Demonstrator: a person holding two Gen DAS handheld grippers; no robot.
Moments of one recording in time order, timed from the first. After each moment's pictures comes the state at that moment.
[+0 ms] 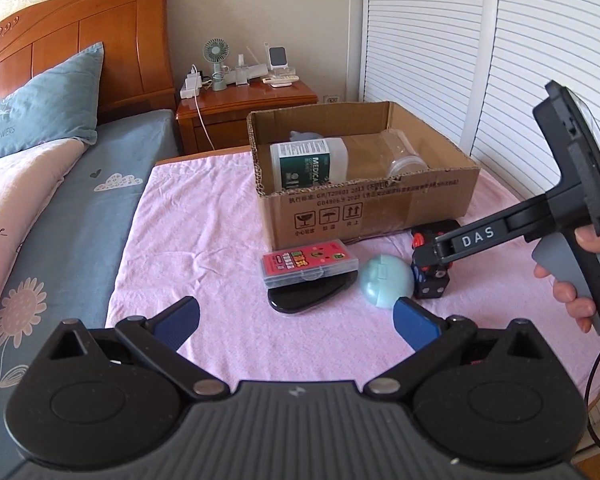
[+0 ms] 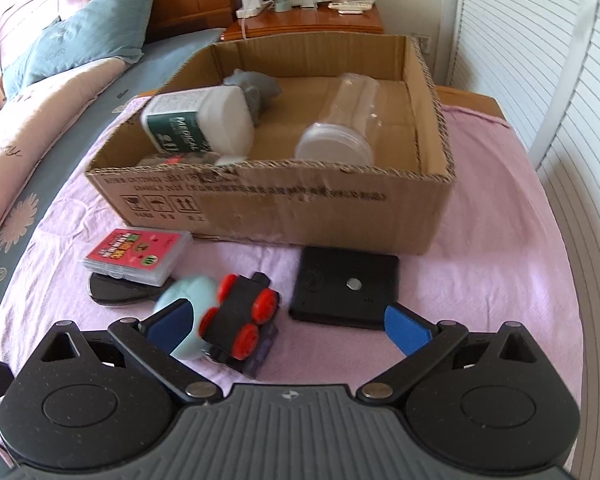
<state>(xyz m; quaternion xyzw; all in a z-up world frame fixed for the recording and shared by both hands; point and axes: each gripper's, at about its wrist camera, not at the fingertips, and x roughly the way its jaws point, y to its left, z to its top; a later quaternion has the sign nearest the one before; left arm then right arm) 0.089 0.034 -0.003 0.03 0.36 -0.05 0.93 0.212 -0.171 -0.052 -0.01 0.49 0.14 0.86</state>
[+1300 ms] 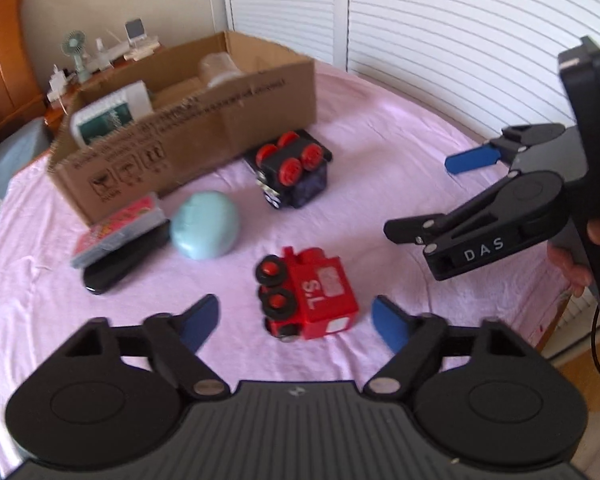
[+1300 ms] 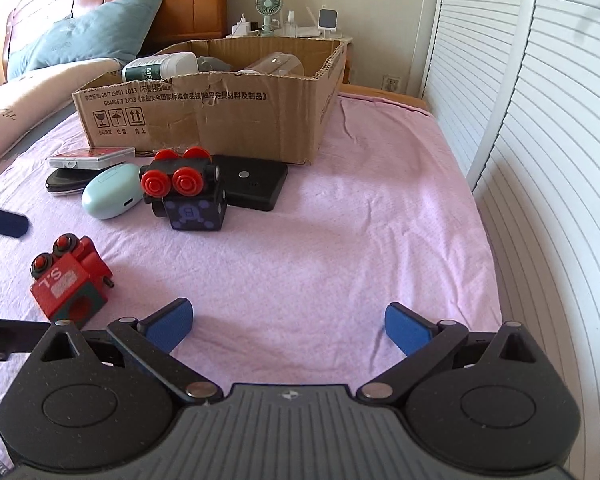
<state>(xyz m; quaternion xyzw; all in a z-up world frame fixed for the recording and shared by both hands) 0.091 -0.070 -0.061 0.12 0.42 -0.20 0.87 0.122 -0.251 -0.090 -0.07 0.40 0.13 0.90</state>
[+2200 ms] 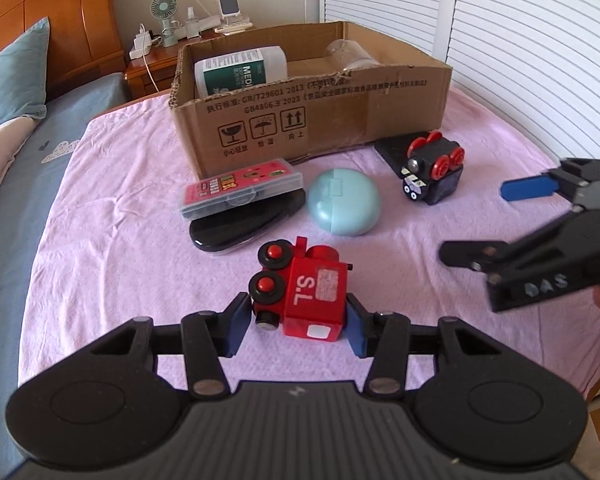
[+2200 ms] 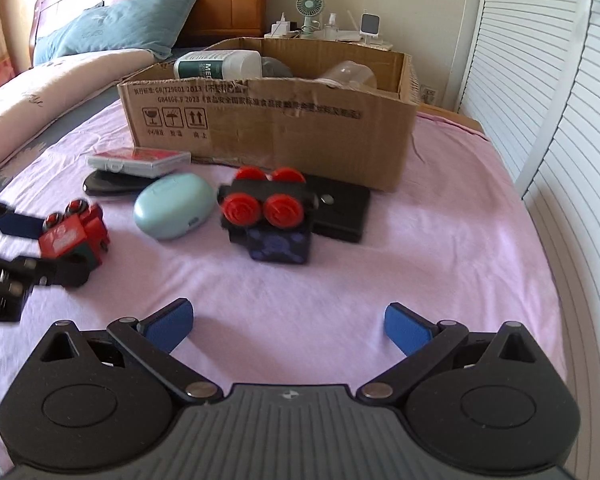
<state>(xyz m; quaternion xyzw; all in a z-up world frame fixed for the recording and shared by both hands) 0.105 0.000 -0.068 0.07 0.42 -0.10 0.90 0.144 -0.185 -0.093 -0.09 0.40 0.16 0.90</state>
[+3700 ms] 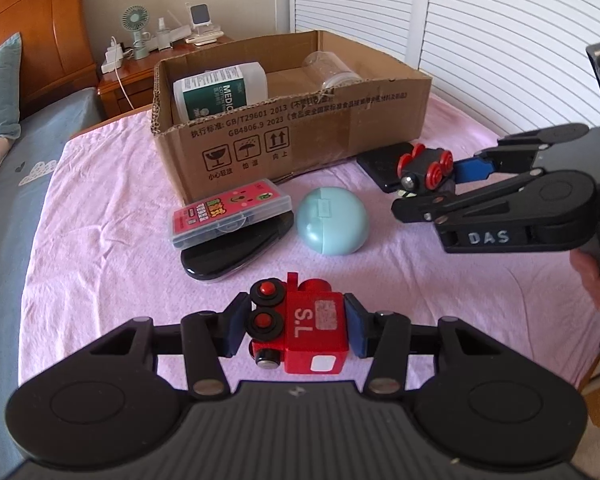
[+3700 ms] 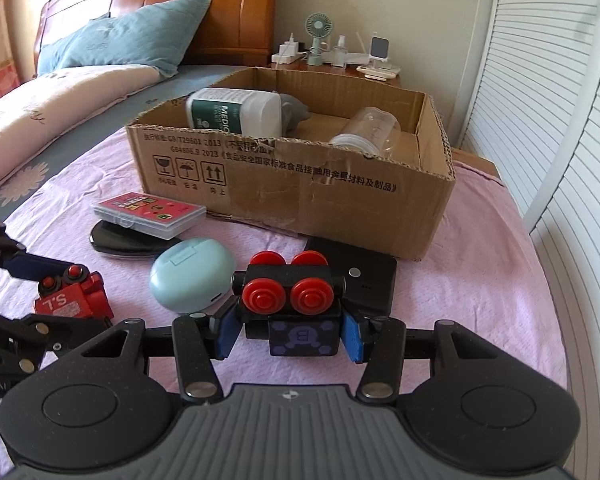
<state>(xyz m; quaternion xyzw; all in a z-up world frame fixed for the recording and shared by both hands) 0.116 0.006 -0.057 0.08 0.42 -0.15 0.89 0.159 -0.164 -0.069 -0.10 0.38 0.18 0.90</state>
